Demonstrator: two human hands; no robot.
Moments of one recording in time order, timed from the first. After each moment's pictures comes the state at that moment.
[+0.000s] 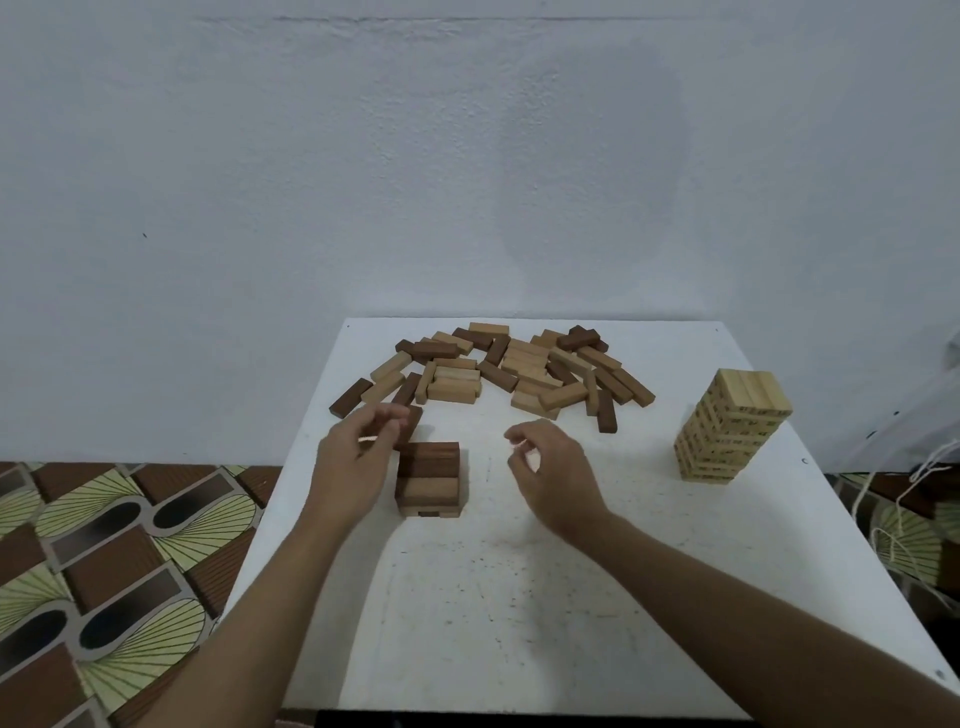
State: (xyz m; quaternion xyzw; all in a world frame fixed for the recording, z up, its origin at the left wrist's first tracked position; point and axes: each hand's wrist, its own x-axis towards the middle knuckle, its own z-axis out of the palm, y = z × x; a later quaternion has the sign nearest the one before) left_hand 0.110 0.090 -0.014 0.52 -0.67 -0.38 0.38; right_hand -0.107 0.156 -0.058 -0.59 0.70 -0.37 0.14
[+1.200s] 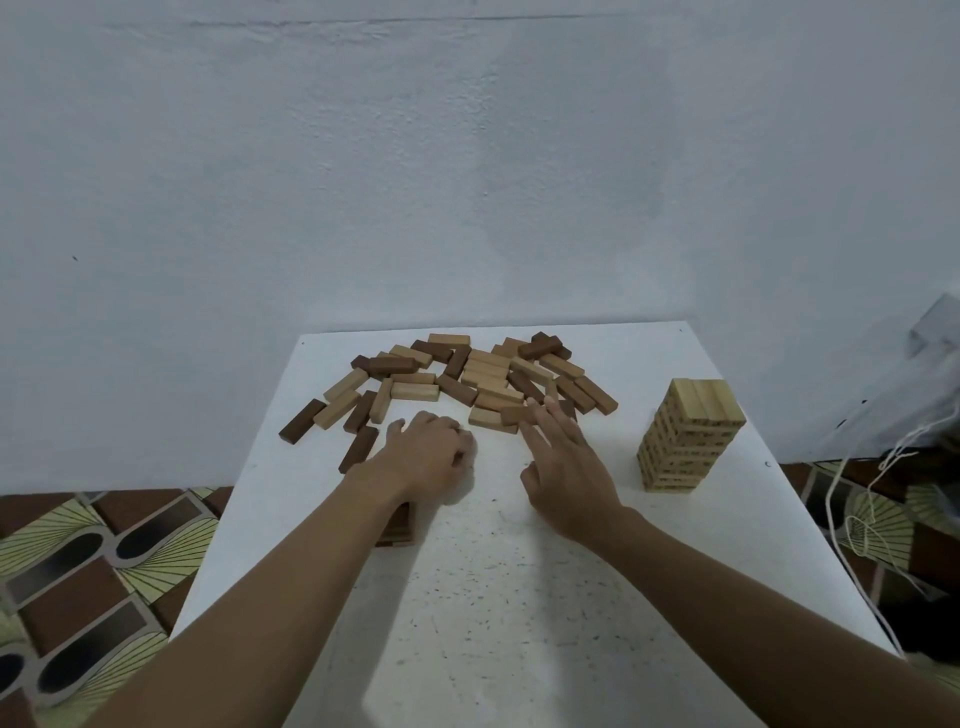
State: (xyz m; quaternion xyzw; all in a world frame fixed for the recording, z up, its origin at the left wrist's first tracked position) left_hand -0.004 0.047 -0.020 0.38 -0.91 -0.11 -0.11; right_hand -0.184 0.146 -0.085 -0.67 0.71 -0.20 -0.01
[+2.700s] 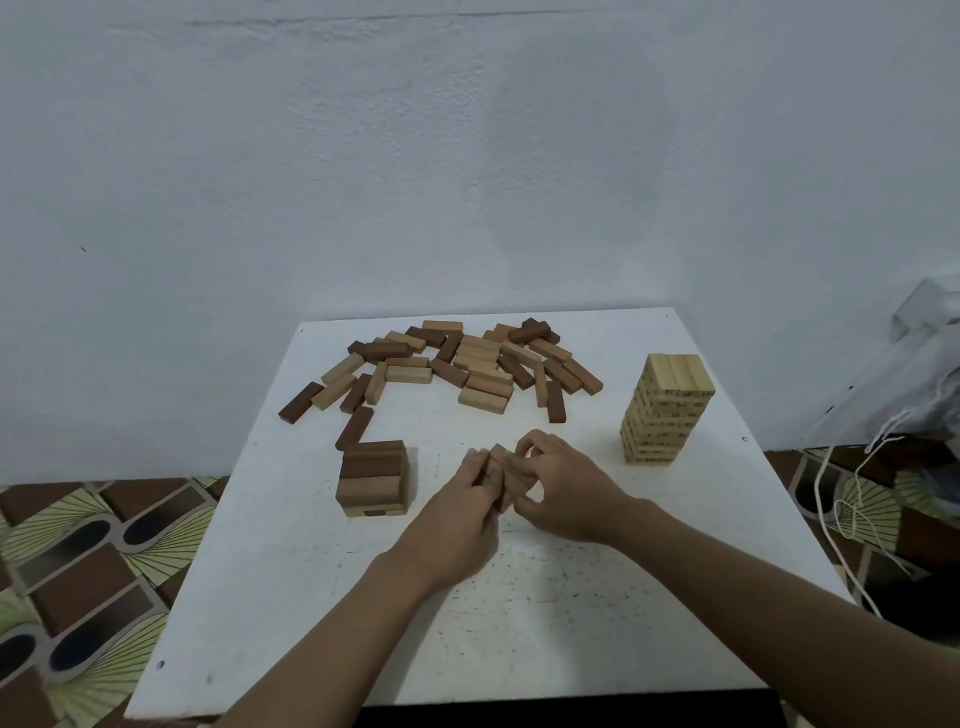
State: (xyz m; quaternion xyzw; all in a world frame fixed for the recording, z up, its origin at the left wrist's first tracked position) left_hand 0.001 0.150 -0.069 0.31 -0.92 -0.22 0.12; right_hand -0.184 0.197 -0.050 -0.73 0.64 -0.17 0.15
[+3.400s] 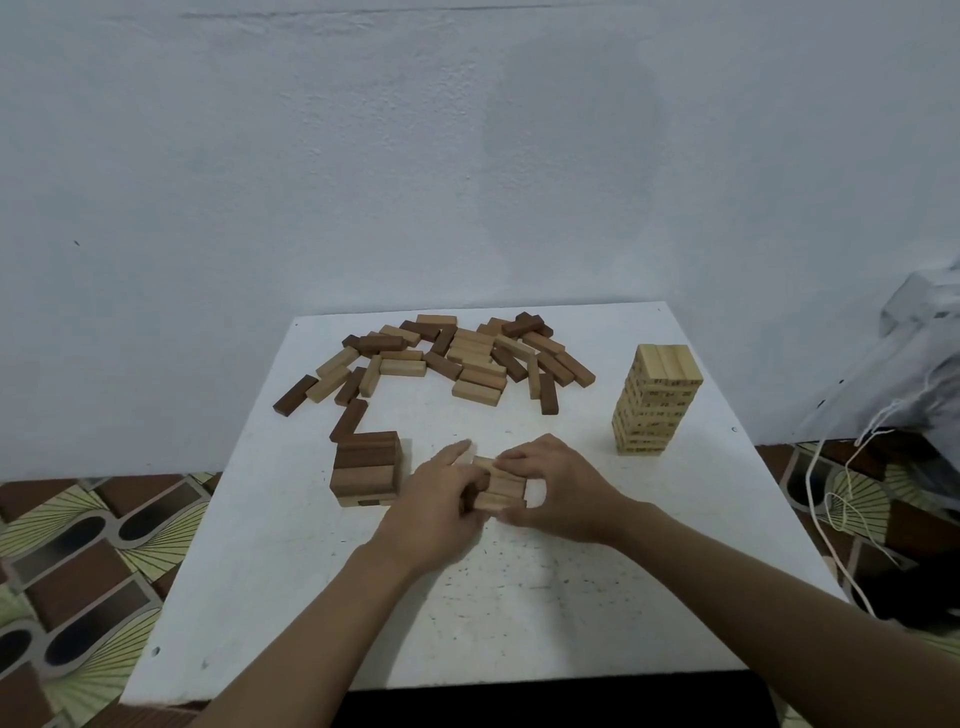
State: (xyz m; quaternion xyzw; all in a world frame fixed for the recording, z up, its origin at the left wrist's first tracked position) left_hand 0.010 0.155 -0.051 0.38 -0.88 -0.26 0.15; right_hand -0.192 0.205 -0.068 -0.72 0.62 -0.22 0.21
